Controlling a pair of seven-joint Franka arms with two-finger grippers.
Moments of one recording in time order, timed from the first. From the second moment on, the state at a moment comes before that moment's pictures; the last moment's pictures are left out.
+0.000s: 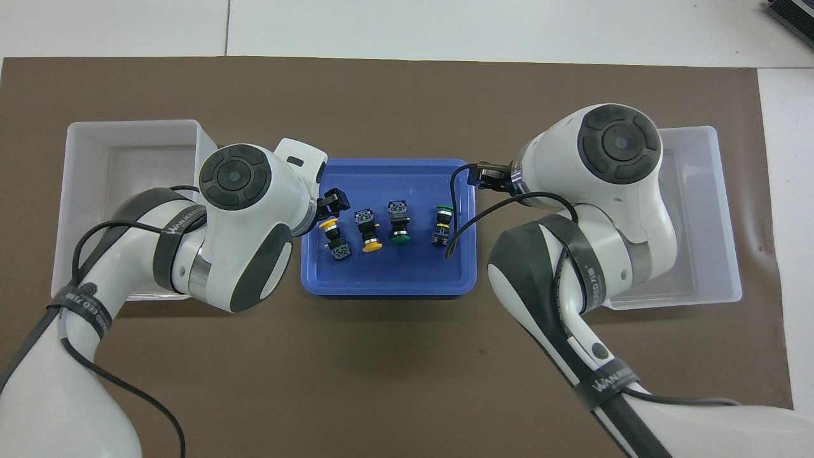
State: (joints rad) left arm -0.53 0.24 0.05 -1.90 -0.02 2.18 -0.81; right arm 0.38 0.25 0.00 -1.73 -0.04 2.12 0.60
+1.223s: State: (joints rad) left arm -0.59 0.32 0.05 -1.97 -0.01 2.30 -0.98; right arm 0.54 0.40 0.00 -1.88 -0.15 2.39 0.87
